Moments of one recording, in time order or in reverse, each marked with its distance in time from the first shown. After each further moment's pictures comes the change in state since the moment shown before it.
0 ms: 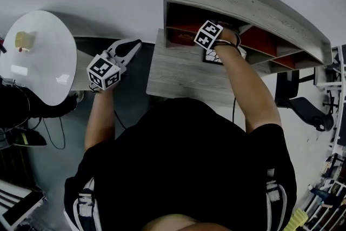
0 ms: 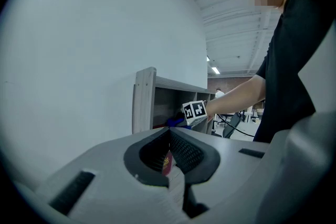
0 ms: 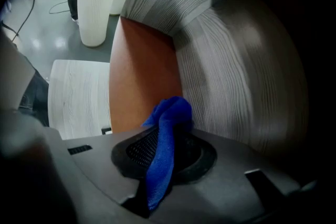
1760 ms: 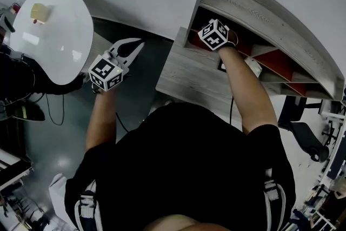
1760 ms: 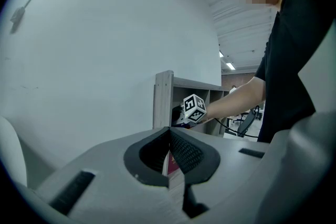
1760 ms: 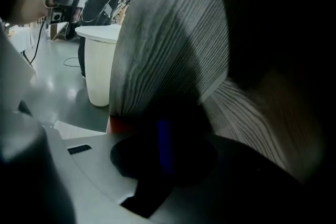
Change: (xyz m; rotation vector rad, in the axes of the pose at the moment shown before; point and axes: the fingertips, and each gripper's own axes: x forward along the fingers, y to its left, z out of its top) left arm -0.057 0.028 -0.012 -0.012 0.020 0.178; right arm -0.014 0.009 0.168 0.153 -0.594 0.137
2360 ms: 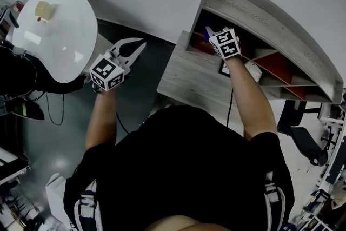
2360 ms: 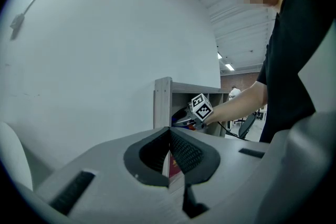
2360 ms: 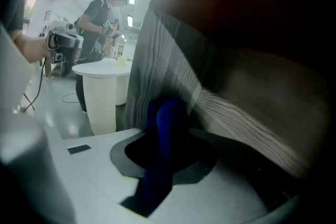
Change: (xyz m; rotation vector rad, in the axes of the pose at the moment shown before) left arm -0.010 -0.003 0.016 0.025 -0.033 0.006; right arm -0.040 -0.005 0.010 0.283 -0.245 0.028
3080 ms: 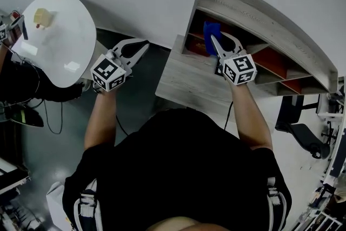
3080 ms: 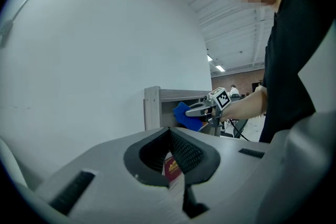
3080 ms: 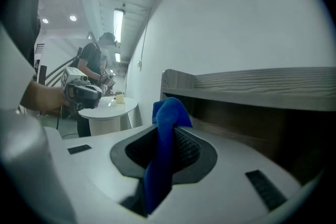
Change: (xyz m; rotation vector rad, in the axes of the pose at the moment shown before) left arm 0.002 -0.026 0.028 0.073 -0.047 -0.073; right arm -0.138 0.025 0.047 0.243 -0.317 -0.031
